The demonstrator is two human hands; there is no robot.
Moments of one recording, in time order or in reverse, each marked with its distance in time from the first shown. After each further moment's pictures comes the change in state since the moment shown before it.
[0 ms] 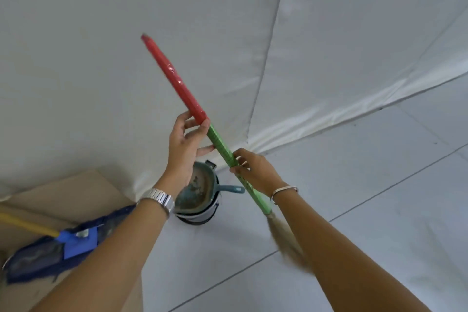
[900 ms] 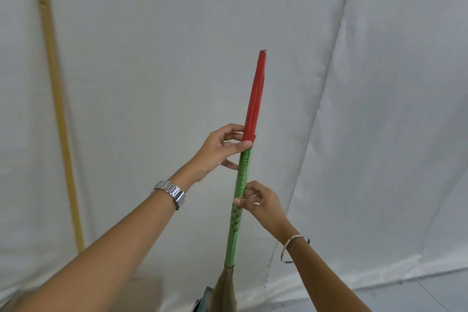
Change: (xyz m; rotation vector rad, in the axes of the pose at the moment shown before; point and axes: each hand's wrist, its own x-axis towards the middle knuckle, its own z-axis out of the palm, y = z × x) left_hand -0.147 0.507 0.011 0.293 -0.336 0.519; right_hand -0.164 -0.375 -0.204 0.325 0.207 -0.486
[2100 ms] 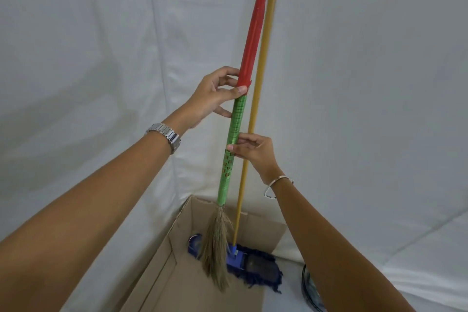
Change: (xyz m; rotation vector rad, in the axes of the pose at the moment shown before) left_hand -0.213 -0.020 -0.480 0.250 0.407 -0.208; right_hand 0.094 -0.139 0.519 0.527 -0.366 0.109
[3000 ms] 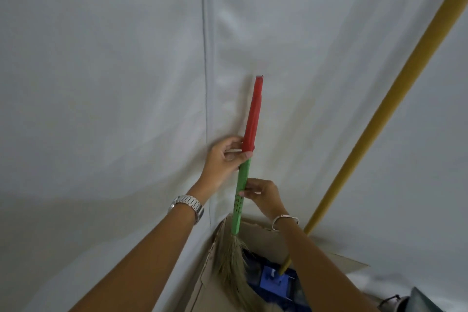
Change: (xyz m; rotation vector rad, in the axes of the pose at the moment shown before) left_hand 0.056 -0.383 -0.114 -0.127 0.202 -0.291; right_hand 0.203 0.328 0.107 -0.407 -0.091 0.228
